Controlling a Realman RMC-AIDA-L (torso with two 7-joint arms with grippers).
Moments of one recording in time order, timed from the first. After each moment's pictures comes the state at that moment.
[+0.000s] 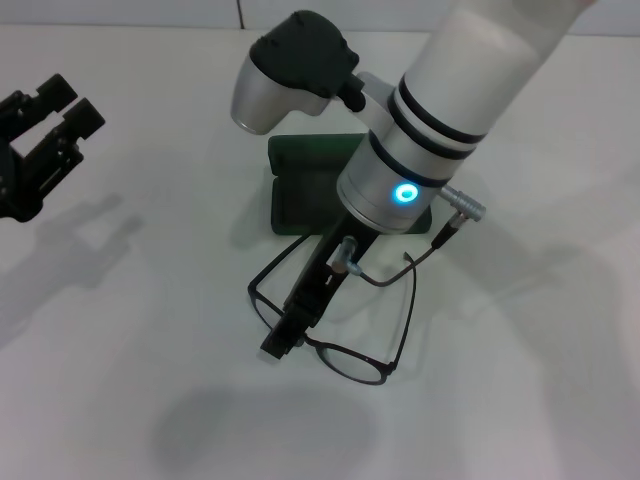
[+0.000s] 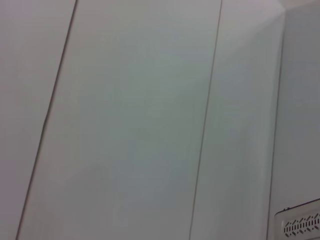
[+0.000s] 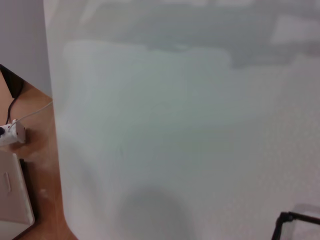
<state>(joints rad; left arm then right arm) -0.17 -2.03 0.81 0.60 1.23 1.72 -1.11 1.27 2.03 -2.02 -0.66 -1.70 -1.24 2.52</state>
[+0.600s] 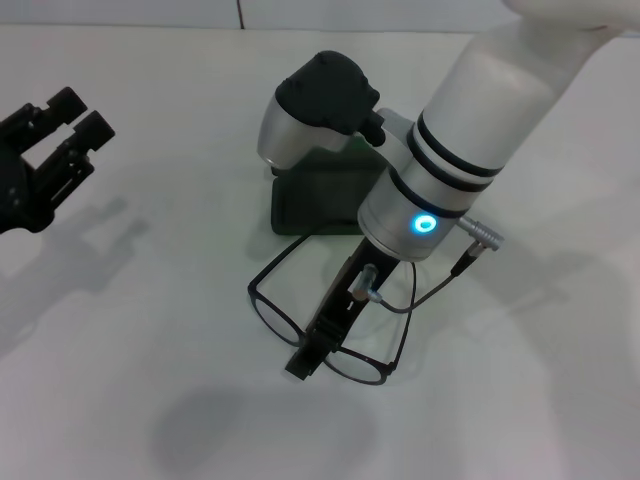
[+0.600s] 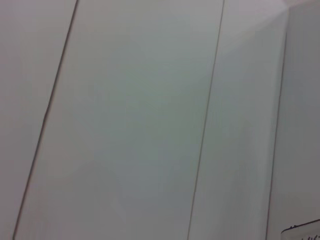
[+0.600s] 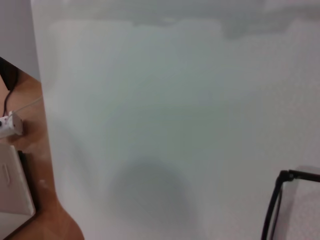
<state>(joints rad) -0.18 -2.03 0.81 0.55 1.23 1.72 -1.08 1.22 2.03 -2.09 -0.66 -1.68 -1.22 2.53</state>
